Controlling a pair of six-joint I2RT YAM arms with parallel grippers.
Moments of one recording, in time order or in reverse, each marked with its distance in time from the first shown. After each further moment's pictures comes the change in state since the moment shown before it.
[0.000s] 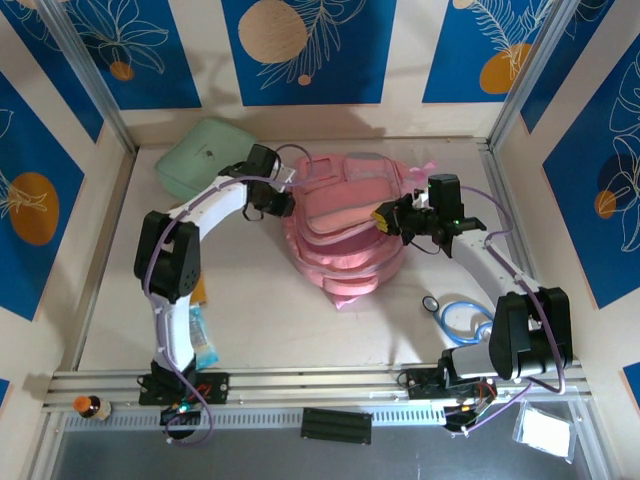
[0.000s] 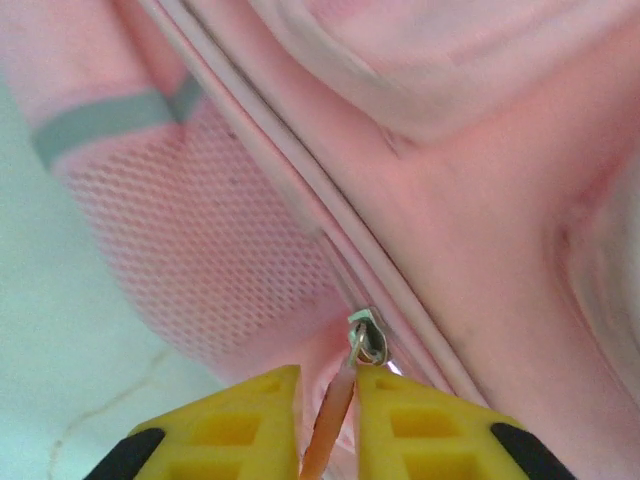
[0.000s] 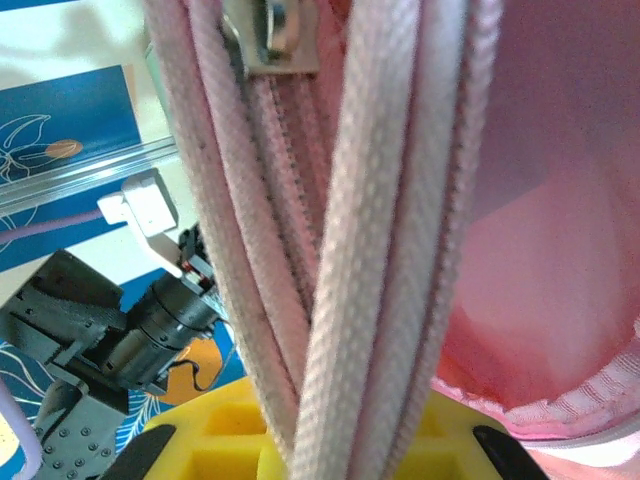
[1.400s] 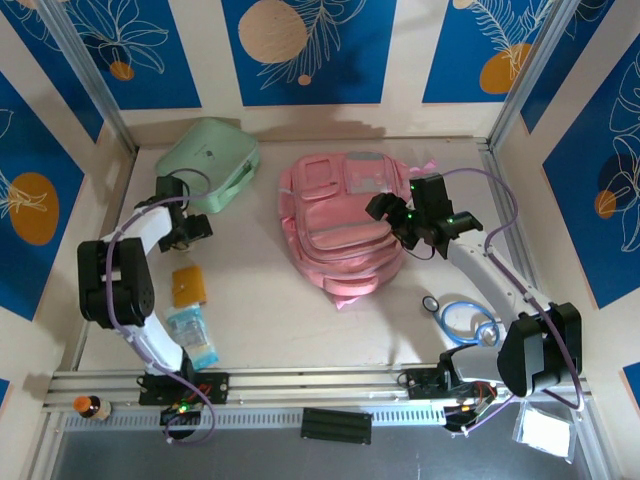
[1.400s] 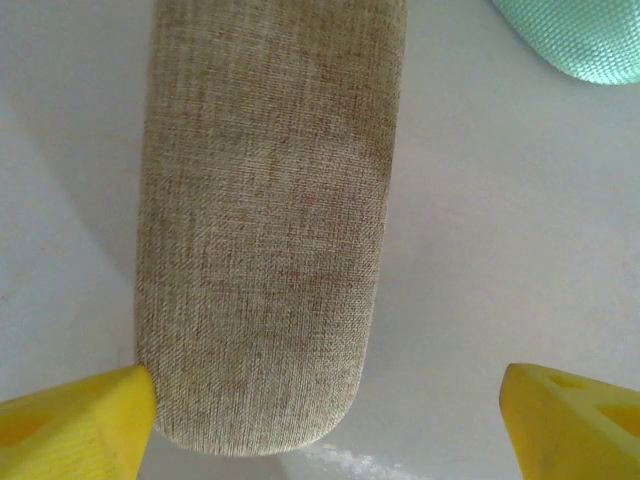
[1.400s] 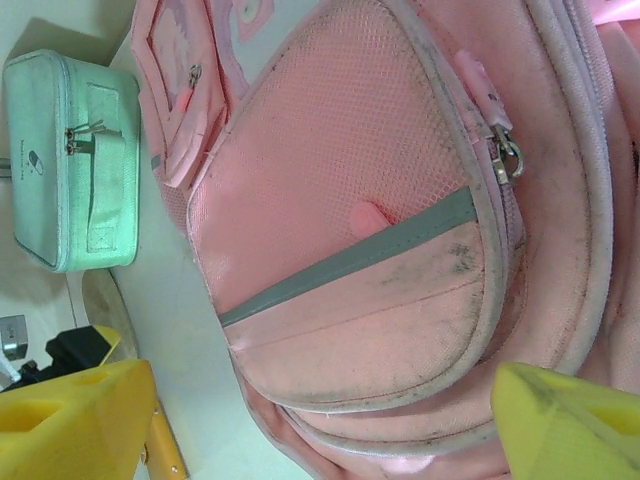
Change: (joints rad) left arm 0.461 -0.289 -0.509 0.077 -0.306 -0.293; right arm 0.151 -0.073 0.112 -0.293 0.469 -0.338
